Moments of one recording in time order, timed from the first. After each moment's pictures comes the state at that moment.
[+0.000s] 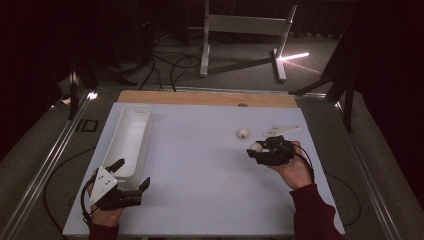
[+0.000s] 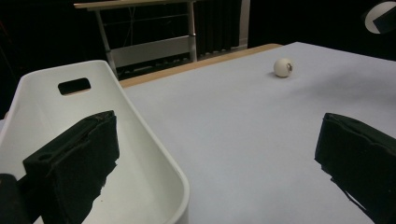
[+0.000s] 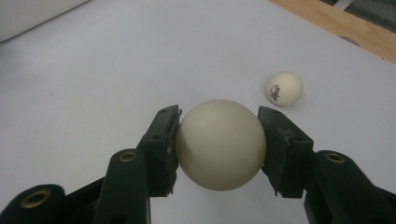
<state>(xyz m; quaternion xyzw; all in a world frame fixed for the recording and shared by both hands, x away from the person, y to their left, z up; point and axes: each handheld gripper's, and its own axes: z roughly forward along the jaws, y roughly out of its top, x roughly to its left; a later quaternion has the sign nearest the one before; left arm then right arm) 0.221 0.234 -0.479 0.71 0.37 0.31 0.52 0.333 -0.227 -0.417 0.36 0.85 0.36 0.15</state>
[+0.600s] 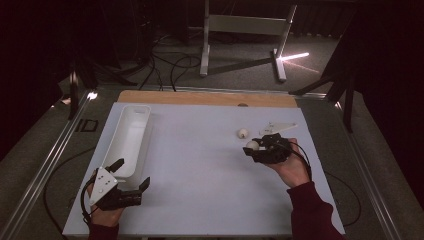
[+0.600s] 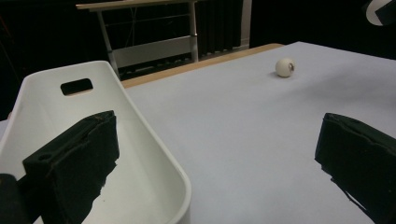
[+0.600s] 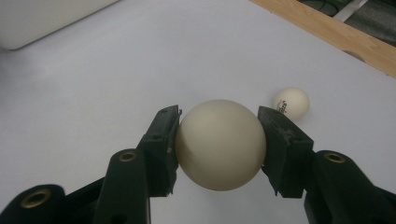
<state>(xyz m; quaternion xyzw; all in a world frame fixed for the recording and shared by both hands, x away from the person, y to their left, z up) 0.221 0.234 -0.479 0.71 0.37 0.31 0.52 0.333 -0.216 -0.407 0.35 0.85 0.37 0.15</state>
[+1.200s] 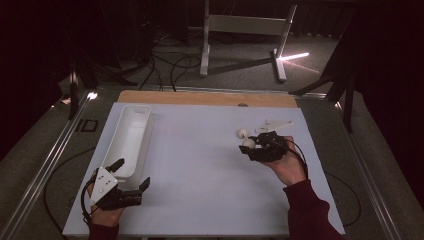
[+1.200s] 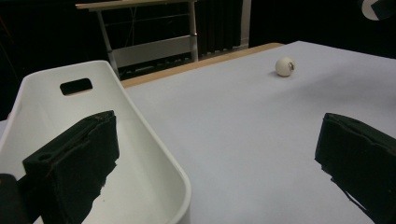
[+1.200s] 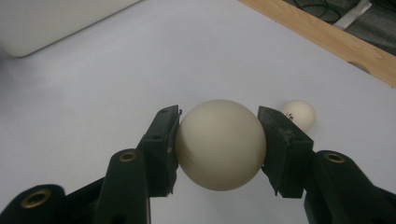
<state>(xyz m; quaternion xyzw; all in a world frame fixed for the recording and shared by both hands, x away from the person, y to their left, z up) 0.221 0.233 -0.479 0.71 0.37 0.31 0.52 0.335 -0.205 -0.401 0.34 0.85 0.37 0.15</state>
